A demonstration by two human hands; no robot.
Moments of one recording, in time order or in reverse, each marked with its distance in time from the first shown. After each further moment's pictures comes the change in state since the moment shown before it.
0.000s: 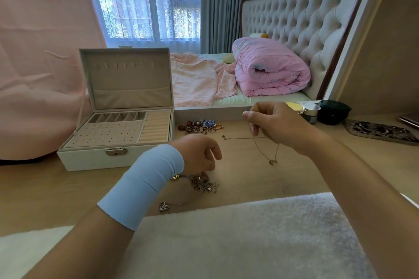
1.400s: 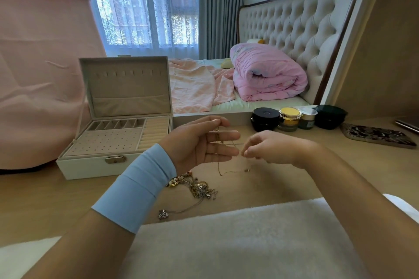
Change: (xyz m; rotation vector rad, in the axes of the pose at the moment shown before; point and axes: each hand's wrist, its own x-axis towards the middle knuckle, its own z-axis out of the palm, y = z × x) left_hand -0.001 0.010 -0.011 -1.461 -0.083 0.228; right_hand 0.003 0.017 0.007 -0.268 -0.358 0.282
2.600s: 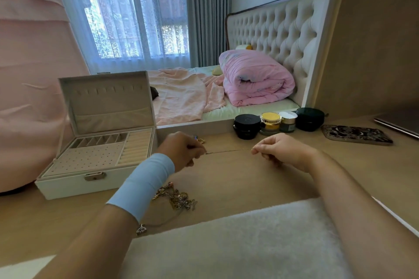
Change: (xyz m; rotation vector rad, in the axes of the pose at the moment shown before) left_hand 0.047 -0.017 -0.015 1.254 0.445 0.038; right_hand 0.006 0.093 -0.038 0.318 0.223 0.026
